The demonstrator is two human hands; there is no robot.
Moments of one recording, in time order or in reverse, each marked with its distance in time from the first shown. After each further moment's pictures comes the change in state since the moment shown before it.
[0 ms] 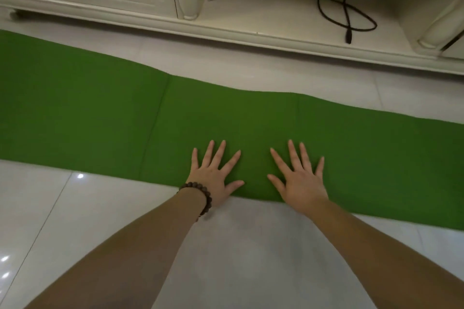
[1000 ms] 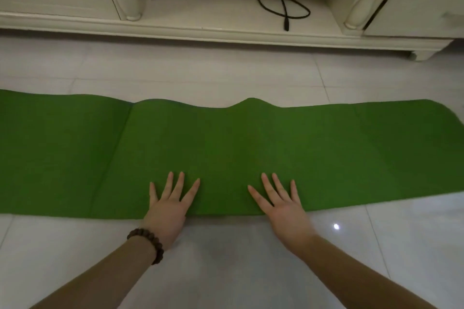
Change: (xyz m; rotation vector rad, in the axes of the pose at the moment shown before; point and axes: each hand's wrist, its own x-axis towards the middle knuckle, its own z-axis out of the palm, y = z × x) left_hand -0.090 0.029 0.006 0.132 -0.198 0.007; right_hand -0.122 0.019 0.034 -0.119 0.042 -0.112
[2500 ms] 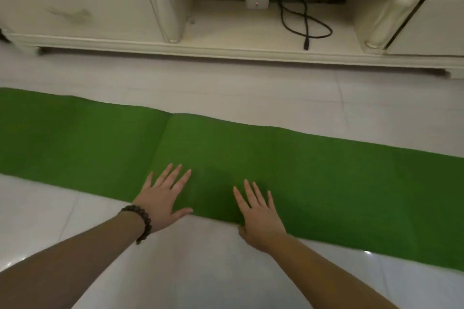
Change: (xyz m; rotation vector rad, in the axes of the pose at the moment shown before) left_hand -0.059 -0.044 -0.041 -0.031 0.043 -0.029; right_hand -0.004 -0.050 -0.046 0.253 -0.247 -0.109
